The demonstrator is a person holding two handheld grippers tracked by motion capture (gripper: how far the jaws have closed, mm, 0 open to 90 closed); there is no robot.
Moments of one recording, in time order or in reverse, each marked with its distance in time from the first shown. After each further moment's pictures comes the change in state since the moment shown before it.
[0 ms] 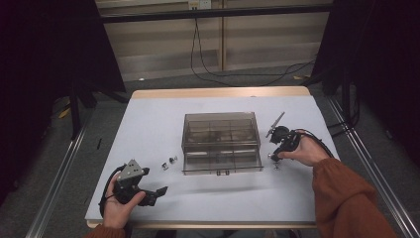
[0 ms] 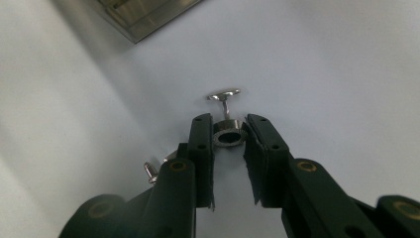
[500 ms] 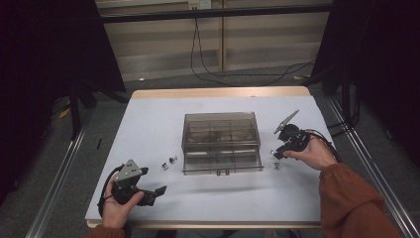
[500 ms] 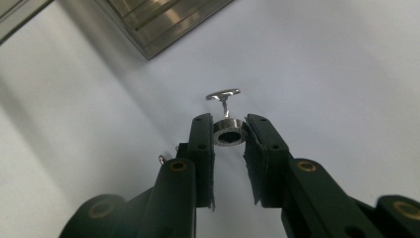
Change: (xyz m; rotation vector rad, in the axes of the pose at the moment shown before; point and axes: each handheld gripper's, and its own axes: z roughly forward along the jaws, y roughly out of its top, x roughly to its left) left arm 0.001 -0.001 -0.003 -0.022 0.010 -0.010; right arm 0.002 -0.019 -0.021 -0.144 0.002 0.072
